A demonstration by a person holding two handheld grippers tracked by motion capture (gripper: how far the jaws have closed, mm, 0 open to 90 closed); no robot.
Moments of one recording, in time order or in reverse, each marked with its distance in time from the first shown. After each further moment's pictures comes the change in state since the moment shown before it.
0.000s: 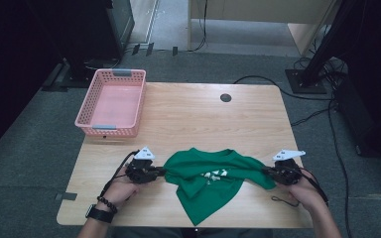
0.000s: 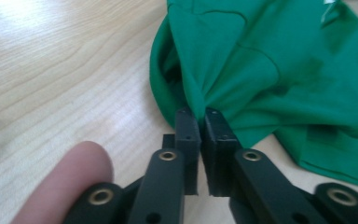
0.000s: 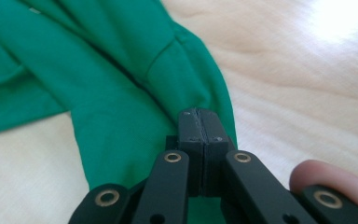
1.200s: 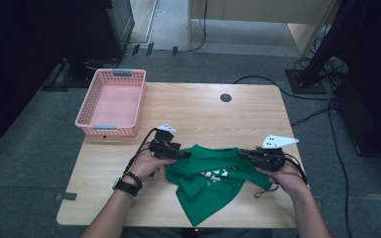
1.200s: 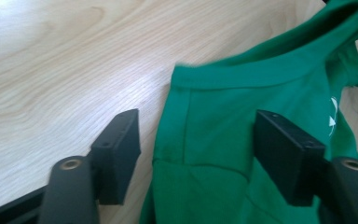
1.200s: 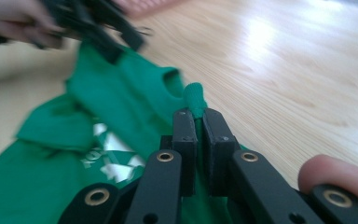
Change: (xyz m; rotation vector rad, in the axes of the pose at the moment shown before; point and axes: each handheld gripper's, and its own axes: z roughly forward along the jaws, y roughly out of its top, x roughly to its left) left arm 0.019 0.084 0.067 0.032 -0.128 -0.142; right arm 0.023 0.058 0.000 -0.385 0.308 -0.139
